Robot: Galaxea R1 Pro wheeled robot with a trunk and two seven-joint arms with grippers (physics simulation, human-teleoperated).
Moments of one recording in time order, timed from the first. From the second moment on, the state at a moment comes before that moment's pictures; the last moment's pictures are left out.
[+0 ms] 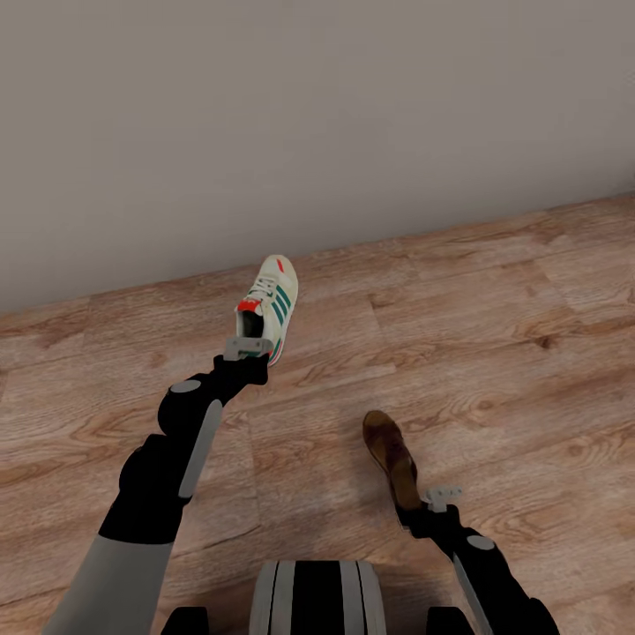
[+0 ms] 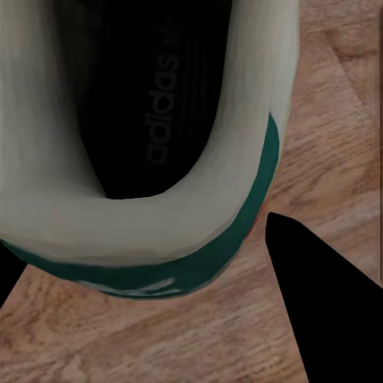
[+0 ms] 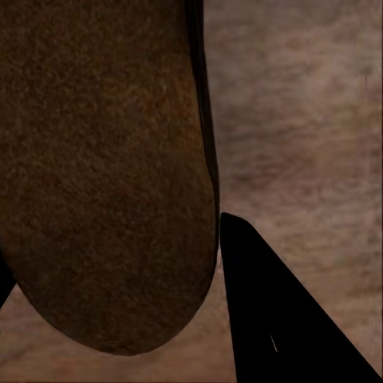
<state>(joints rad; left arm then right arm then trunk) -0.67 -0.08 -0.15 -1.52 0.08 0.74 -0.01 -0.33 -0.02 -0.06 -0.94 0.08 0.26 0.18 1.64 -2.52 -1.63</state>
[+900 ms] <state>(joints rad) -0.66 -0.08 -0.15 -1.44 0.08 0.74 -0.01 -0.33 -0.02 -0.19 -1.07 0.08 0.25 0.18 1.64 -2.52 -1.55</state>
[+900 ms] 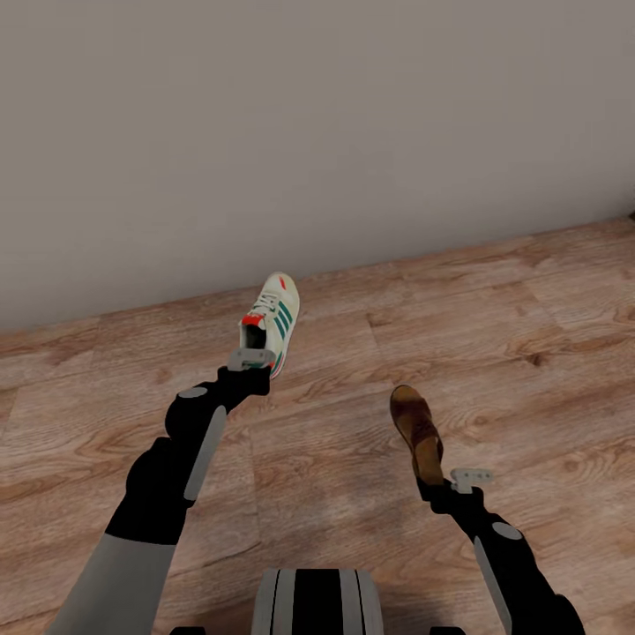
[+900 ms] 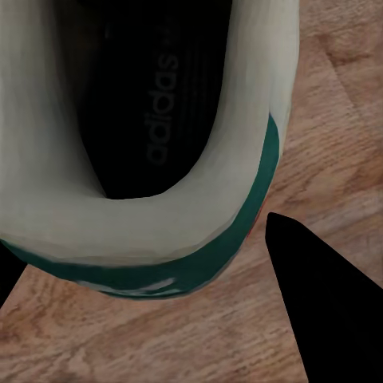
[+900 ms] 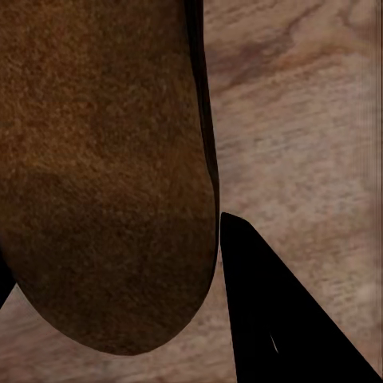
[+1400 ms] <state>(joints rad) -0.66 -0.08 -0.15 -1.23 0.08 0.62 -0.01 -0.32 -0.01 -0.41 -1.07 0.08 0.25 0.18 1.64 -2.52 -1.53</state>
